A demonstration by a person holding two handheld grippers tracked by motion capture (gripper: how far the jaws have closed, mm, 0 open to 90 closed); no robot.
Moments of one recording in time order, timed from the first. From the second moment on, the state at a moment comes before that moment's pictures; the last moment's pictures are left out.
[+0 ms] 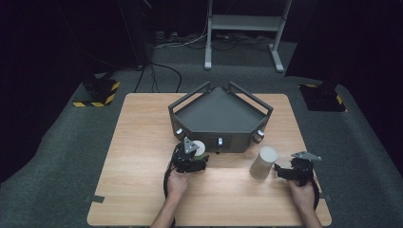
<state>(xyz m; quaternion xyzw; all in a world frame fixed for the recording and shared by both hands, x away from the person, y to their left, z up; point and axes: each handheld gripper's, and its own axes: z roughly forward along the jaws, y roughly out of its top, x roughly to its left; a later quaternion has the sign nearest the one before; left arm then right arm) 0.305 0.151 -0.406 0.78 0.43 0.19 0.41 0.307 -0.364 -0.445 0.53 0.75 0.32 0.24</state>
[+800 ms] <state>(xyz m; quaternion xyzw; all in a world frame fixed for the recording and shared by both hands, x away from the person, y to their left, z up) 0.315 0.165 -0.341 0.79 0.42 0.16 0.42 0.307 -0.364 -0.445 0.53 0.75 0.32 0.24</state>
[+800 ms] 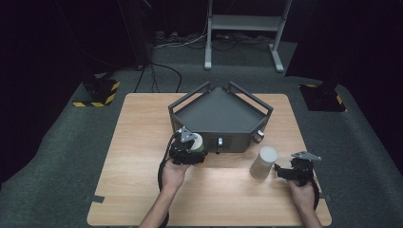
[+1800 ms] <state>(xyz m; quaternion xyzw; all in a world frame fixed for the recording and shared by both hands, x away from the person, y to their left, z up) 0.383 0.153 -0.250 0.79 0.41 0.14 0.43 0.307 -0.365 -0.445 0.53 0.75 0.32 0.24</state>
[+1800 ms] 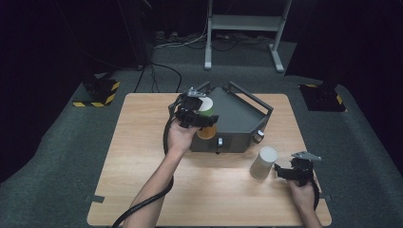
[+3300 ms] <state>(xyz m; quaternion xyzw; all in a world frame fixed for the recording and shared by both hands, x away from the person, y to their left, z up) 0.418 0.118 -0.276 0.78 0.45 0.20 0.39 0.307 -0.364 -0.445 0.53 0.75 0.32 0.24</state>
